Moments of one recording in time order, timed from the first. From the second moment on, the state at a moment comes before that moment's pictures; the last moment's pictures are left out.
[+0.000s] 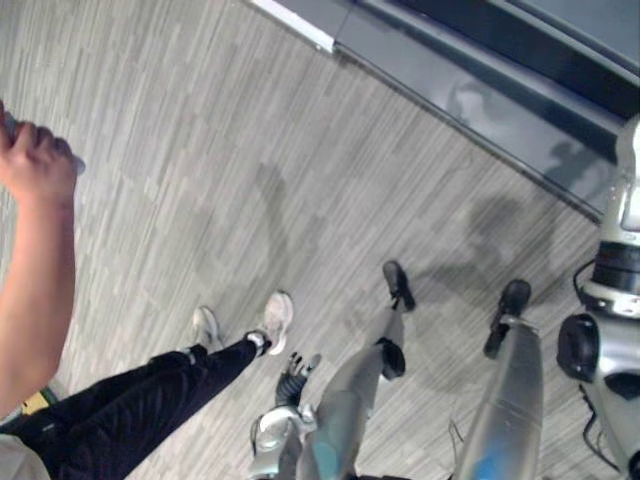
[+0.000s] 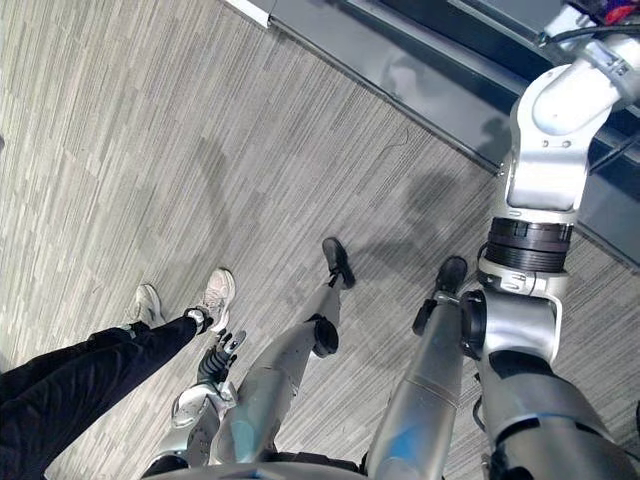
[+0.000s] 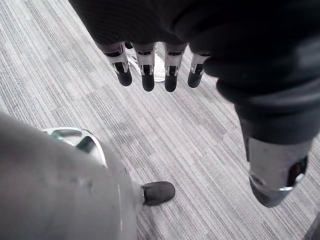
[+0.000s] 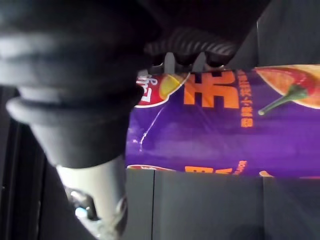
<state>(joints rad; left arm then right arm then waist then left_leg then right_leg) 0.00 -0.02 0.00 0.79 -0.35 -0.21 0.07 -1.02 -0.49 -0.24 0.14 -0.11 -0.10 -0.73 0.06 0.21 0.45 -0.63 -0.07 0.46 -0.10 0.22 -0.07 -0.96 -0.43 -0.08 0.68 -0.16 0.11</state>
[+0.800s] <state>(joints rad) 0.00 -0.03 0.01 0.80 -0.35 -0.20 0.07 -0.86 -0.41 -0.27 0.25 -0.04 -0.14 -0.67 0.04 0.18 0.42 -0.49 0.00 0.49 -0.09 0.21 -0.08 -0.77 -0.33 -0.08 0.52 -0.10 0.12</state>
